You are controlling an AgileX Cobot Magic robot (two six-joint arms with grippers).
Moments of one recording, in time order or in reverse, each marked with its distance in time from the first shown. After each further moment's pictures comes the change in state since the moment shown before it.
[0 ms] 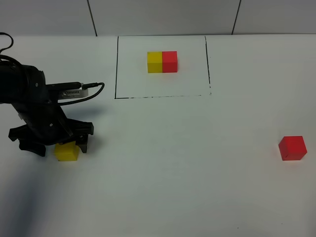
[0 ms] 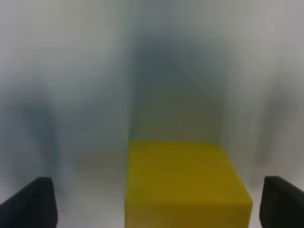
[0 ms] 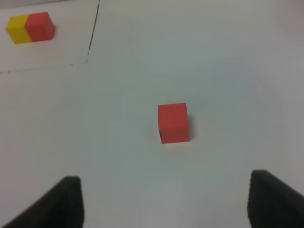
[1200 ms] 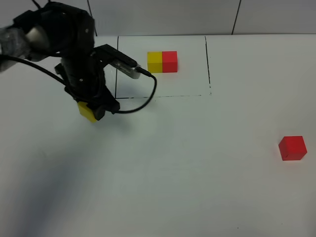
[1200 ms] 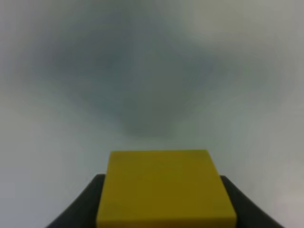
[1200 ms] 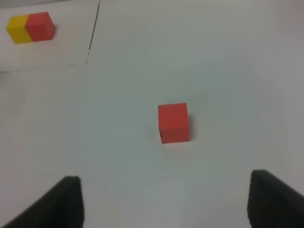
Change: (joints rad) left arm -0.173 0.239 -0.642 0.087 0.464 0.603; right arm 0.000 0.000 0.000 0.000 0.000 0.000
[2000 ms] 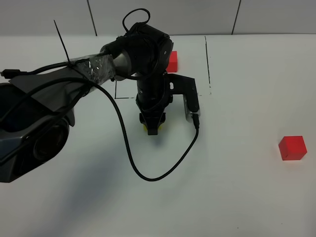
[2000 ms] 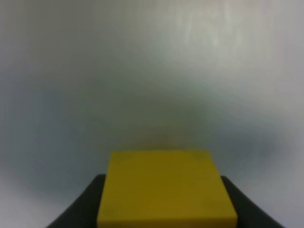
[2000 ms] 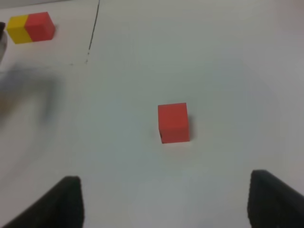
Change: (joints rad) left arm -0.222 0.267 -0.318 -0.051 0.036 0.589; right arm 0.000 0.000 0.000 0.000 0.000 0.001
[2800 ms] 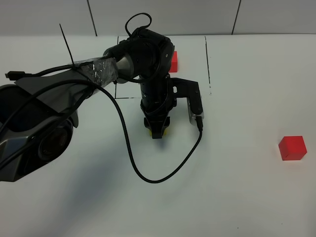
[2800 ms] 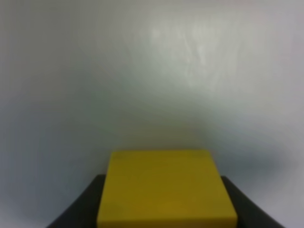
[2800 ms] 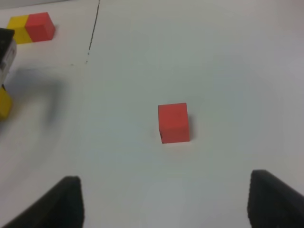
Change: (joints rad) left arm -0.001 0.019 -0.005 -0.055 -0.011 0.016; right arm 0.000 0.000 0.000 0.000 0.000 0.002
